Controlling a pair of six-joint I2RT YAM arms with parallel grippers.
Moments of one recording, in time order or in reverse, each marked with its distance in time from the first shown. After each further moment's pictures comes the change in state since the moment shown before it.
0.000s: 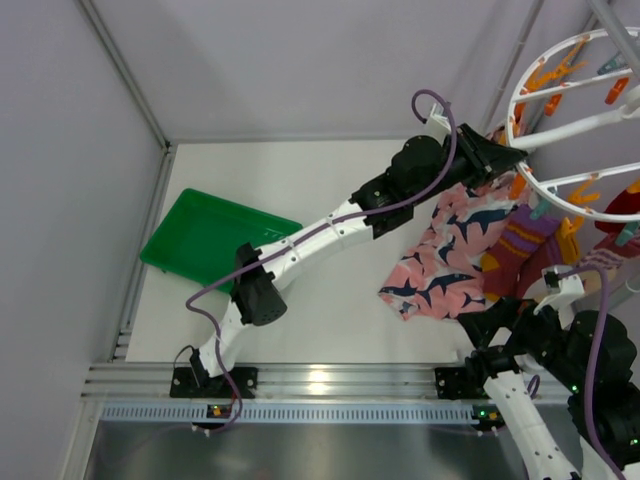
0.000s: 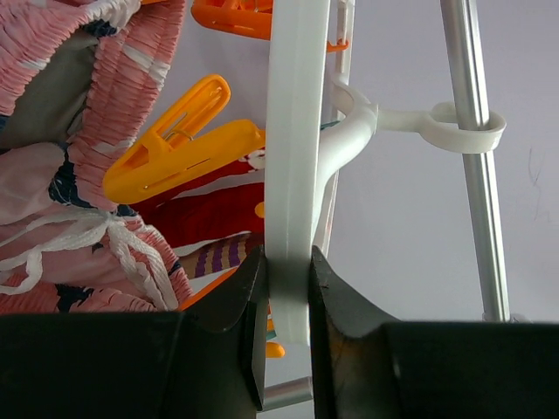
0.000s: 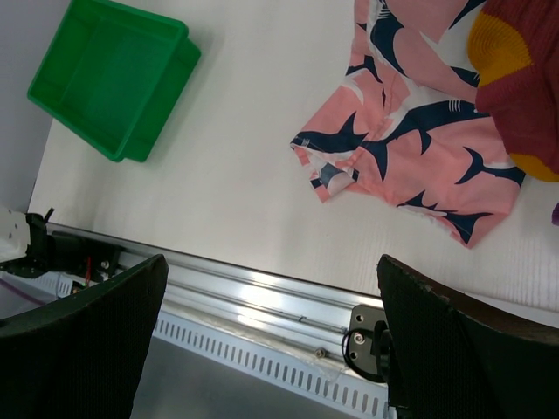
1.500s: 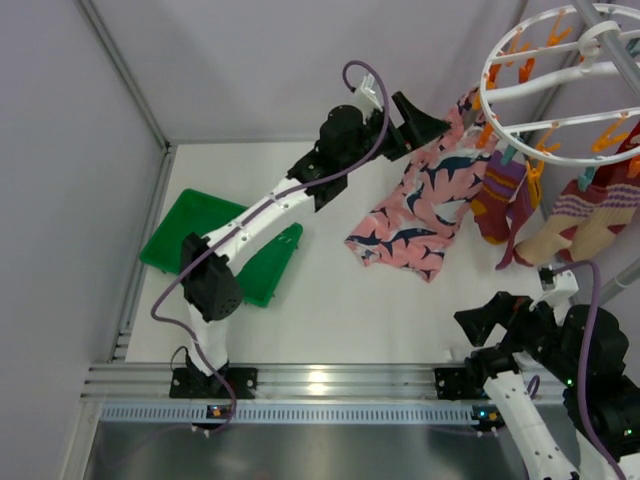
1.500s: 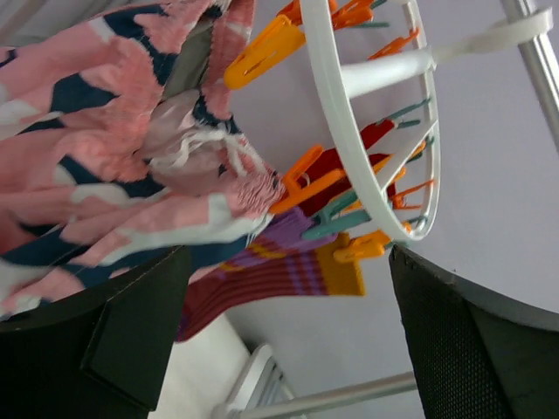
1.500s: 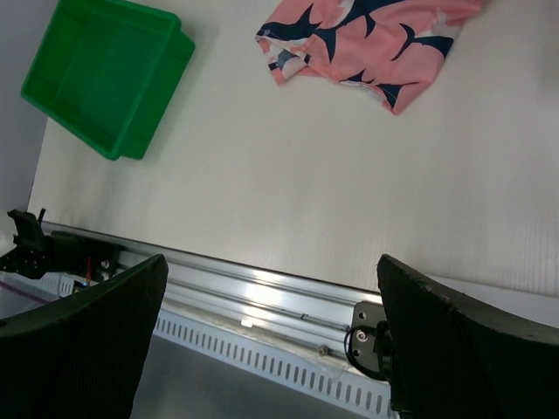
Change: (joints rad) left arm 0.270 -0.189 -0.305 0.028 0.194 0.238; right arm 0.000 0.000 -0.030 0.007 -0.002 0.015
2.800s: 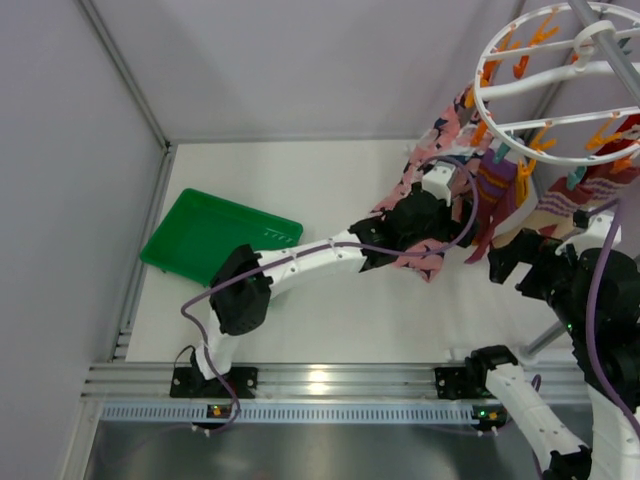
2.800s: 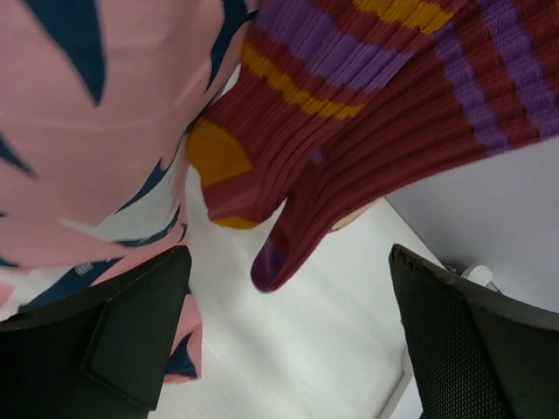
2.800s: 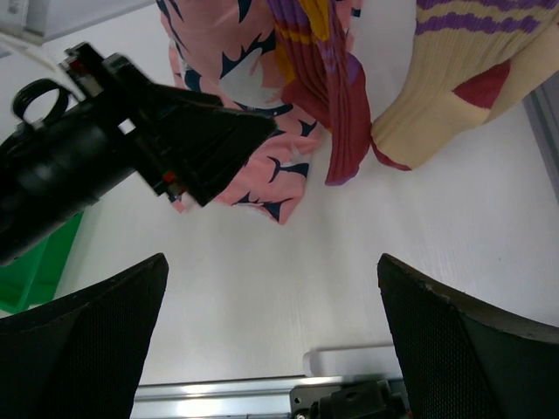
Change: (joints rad) left arm -0.316 -0.018 -0.322 -0.019 -0.409 0.580; right arm 0.000 0.318 0.251 0.115 0.405 -0.061
